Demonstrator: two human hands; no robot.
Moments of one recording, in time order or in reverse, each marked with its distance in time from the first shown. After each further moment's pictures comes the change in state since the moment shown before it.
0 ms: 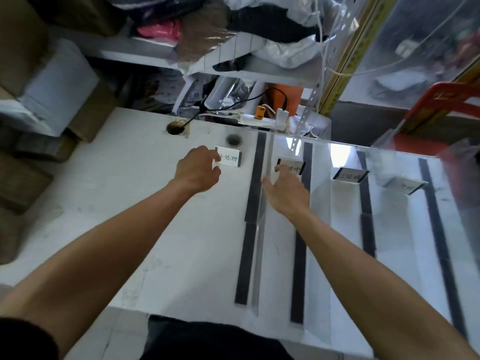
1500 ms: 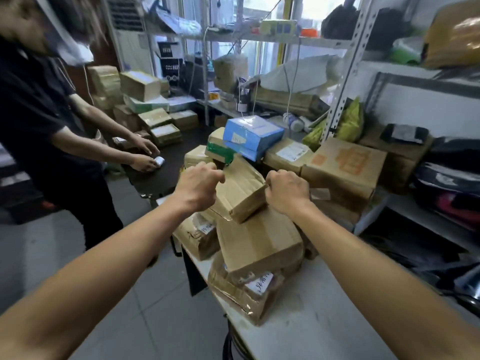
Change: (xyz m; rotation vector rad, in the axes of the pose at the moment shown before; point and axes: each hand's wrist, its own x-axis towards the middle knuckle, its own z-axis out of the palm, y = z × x) left_hand -0.265 -0.529 -0.367 0.418 0.517 -0.422; right_hand -0.165 -0.673 0.218 -0.424 0.127 -1.134
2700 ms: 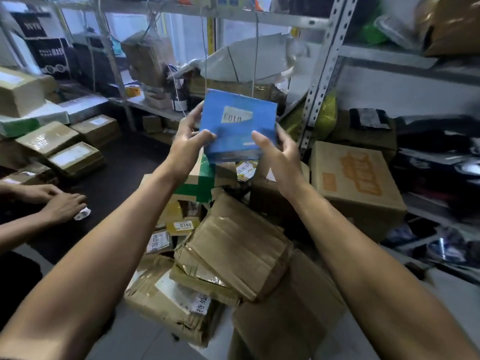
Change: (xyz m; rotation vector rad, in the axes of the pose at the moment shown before) left_hand 0.273 -0.089 0.048 -1.522 -0.060 0.083; right_hand 0.204 -0.008 0.013 1.269 0.462 0.398
